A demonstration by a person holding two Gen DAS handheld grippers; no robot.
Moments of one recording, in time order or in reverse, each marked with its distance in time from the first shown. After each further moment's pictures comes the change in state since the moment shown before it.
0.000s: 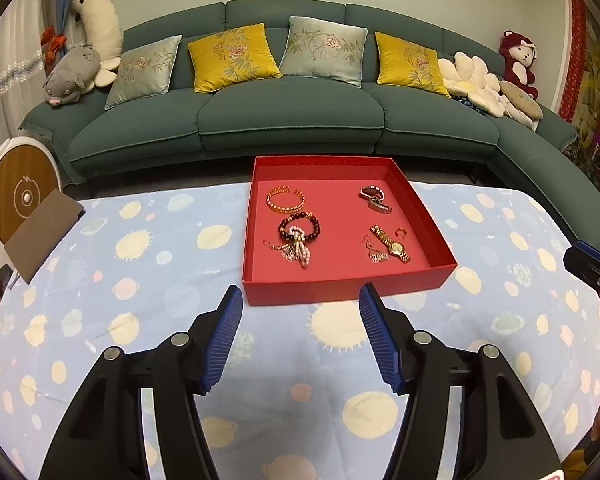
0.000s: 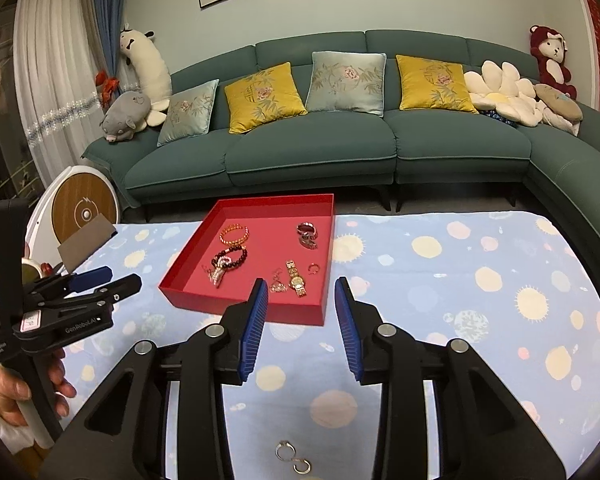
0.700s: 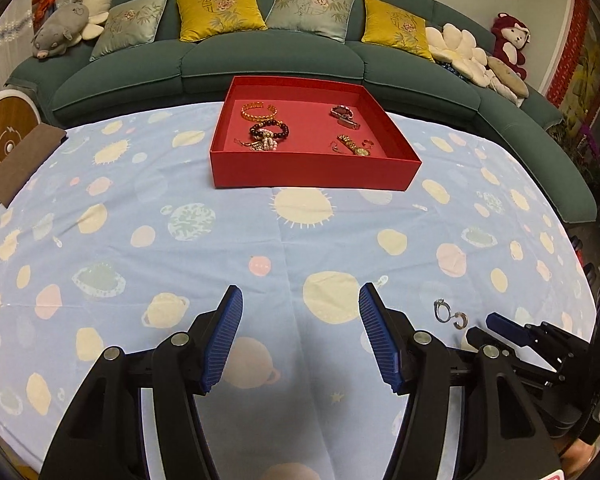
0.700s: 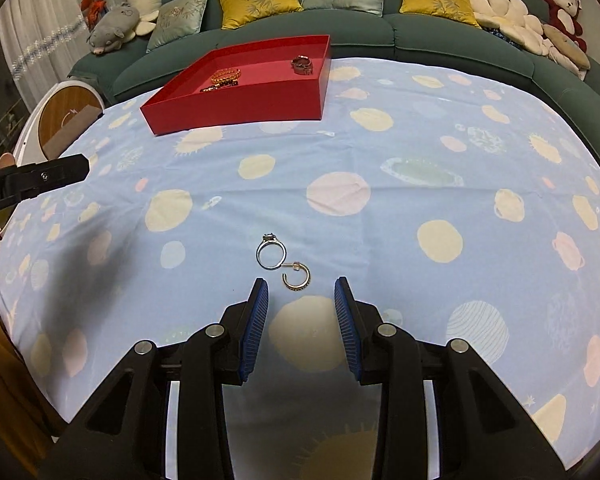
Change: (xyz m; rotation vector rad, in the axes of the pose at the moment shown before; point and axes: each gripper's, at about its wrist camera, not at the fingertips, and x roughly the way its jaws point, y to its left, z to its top) left arm -0.012 -0.018 -0.087 -0.029 0.134 -0.085; right arm 0.017 0.004 -0.151 -0.006 0.317 -0.032
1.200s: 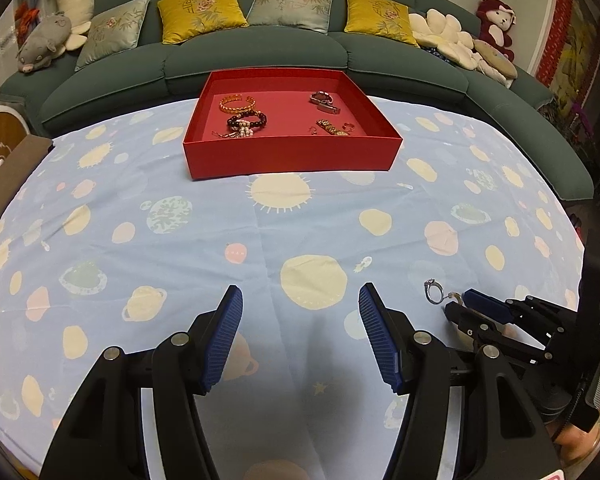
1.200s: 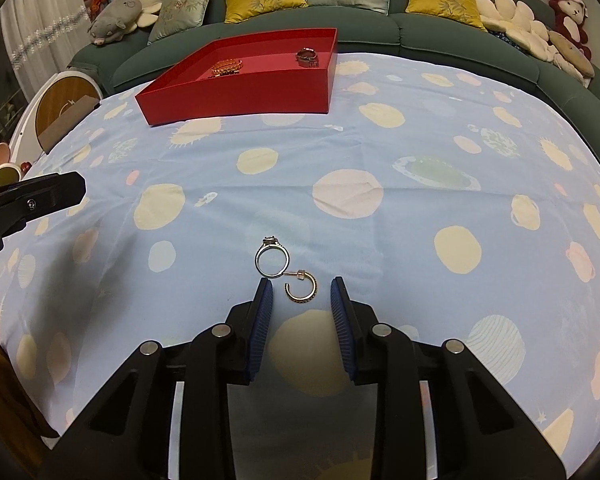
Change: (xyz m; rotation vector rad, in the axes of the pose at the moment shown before) left arm 0.008 -0.018 -0.010 0.063 0.019 -0.012; right arm 0.017 0.006 0.001 -0.036 0.005 -0.015
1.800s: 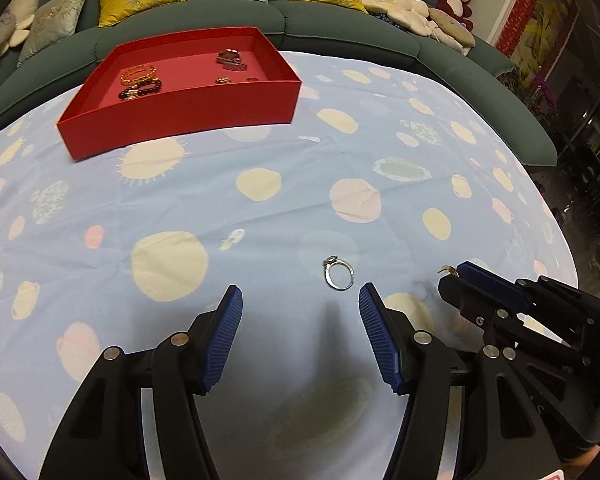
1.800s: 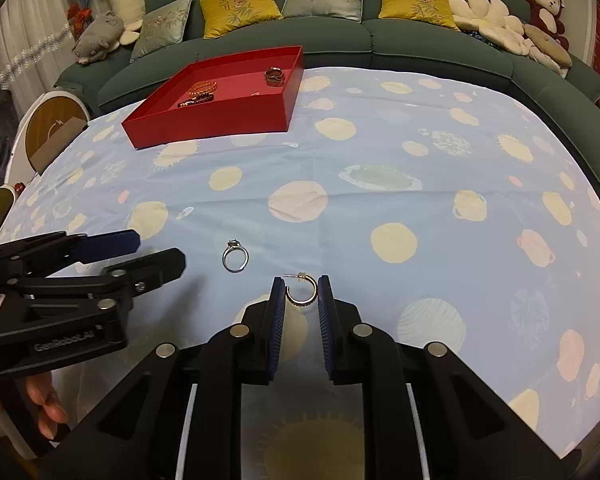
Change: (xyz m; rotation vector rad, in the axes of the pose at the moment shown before) left arm 0.051 -0.077 -0.008 0.069 0.100 -0.168; right arm -0.039 -0.029 -0.005 0.066 -0.031 -0.046
